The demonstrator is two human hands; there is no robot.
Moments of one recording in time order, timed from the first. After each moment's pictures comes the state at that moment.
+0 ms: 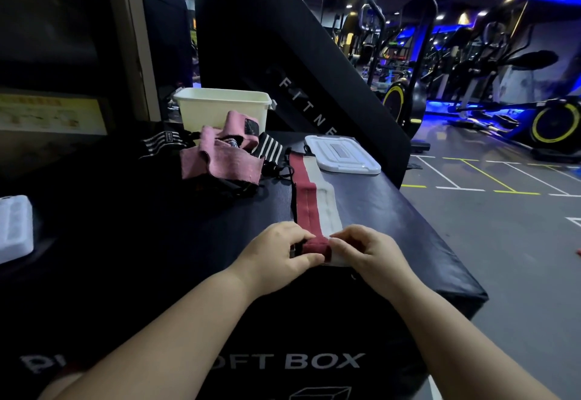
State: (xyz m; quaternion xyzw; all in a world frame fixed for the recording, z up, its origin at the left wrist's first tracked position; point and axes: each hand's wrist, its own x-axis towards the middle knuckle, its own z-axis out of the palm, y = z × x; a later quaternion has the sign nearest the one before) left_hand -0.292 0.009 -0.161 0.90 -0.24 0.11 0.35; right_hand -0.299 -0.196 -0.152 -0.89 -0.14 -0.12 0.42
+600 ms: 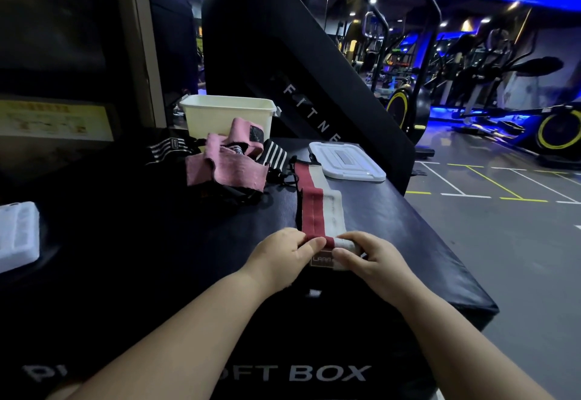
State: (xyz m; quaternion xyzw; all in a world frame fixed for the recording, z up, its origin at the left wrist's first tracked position) left_hand -0.284 0.001 -0.151 0.92 -0.13 0.04 0.36; right_hand -0.290 -0.194 -0.151 -0.89 -0.16 -0.09 0.42
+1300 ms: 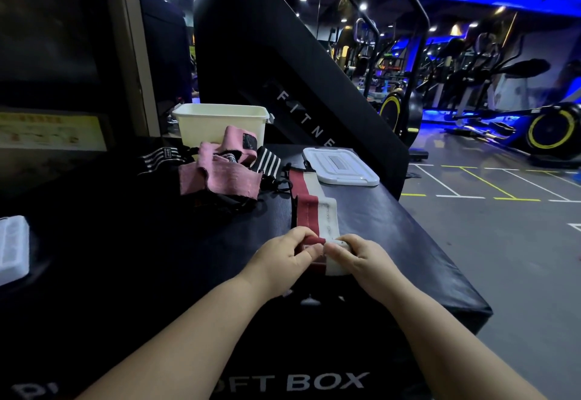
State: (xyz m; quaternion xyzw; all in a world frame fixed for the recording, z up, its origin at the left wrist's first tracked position) left_hand -0.280 -0.002 -0.153 0.89 -0.15 0.04 0.42; right_hand -0.281 -0.189 -0.148 -0.90 -0.10 -0.06 0.43
